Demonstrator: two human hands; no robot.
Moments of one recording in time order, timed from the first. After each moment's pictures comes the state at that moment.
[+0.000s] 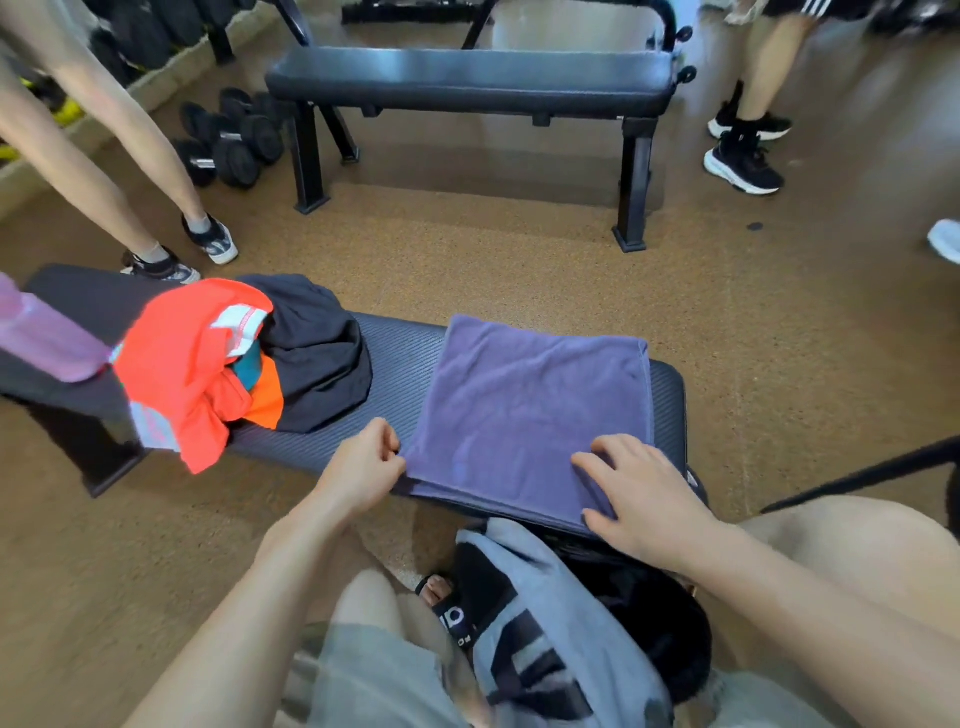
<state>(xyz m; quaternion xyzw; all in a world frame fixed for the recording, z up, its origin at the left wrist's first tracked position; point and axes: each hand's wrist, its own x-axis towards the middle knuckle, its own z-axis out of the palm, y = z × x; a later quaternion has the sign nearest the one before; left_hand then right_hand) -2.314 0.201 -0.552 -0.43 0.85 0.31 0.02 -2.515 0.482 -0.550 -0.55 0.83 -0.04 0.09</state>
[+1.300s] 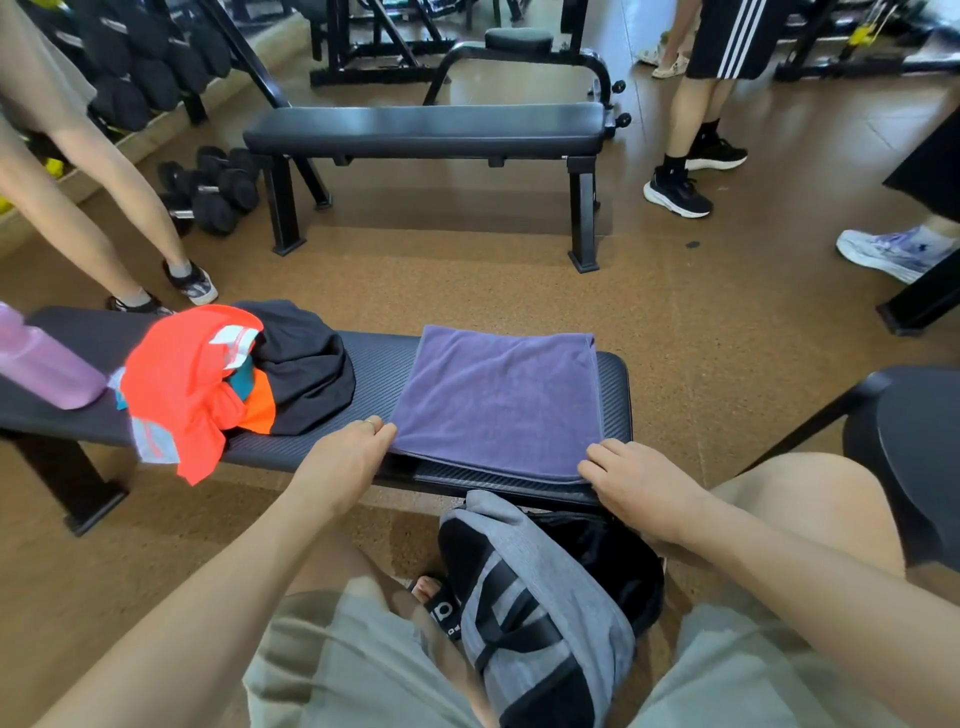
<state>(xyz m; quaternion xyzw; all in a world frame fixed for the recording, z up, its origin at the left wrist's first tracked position) -2.292 0.218 -0.523 -0.14 0.99 -0.09 0.05 -2.521 0.542 -0.565 -0.64 0.76 0.03 -0.06</state>
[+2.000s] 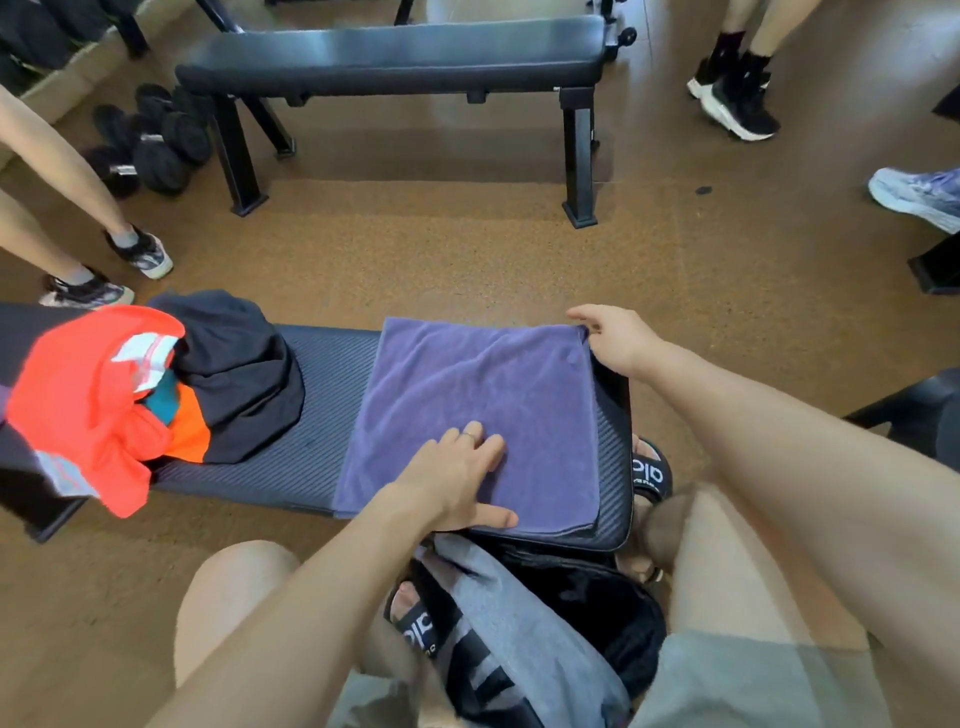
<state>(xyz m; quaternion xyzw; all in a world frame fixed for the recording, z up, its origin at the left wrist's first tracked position) -2.427 0.299 -0.556 -0.07 0.97 0.06 0.20 -2.690 0.421 -0.550 -0.32 0.88 -0.24 0.24</state>
